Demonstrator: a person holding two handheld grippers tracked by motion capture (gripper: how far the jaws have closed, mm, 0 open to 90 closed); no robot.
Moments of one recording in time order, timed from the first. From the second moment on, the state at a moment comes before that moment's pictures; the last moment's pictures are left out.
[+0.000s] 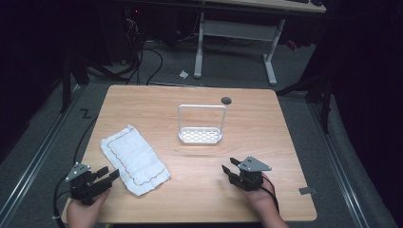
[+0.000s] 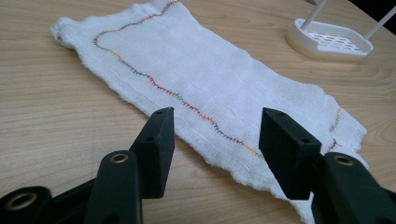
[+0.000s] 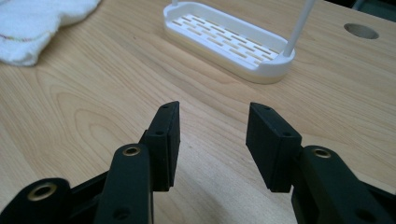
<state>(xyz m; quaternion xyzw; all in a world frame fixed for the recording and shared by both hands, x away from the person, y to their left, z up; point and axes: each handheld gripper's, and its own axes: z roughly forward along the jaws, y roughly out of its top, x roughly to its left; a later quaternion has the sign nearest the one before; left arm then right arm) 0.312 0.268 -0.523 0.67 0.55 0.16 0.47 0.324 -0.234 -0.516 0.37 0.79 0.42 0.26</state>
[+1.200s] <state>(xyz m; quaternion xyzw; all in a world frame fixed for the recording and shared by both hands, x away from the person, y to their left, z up) 0.332 0.190 -0.535 0.76 0.49 0.17 0.38 0.330 -0.220 -0.525 0.36 0.80 0.41 0.24</state>
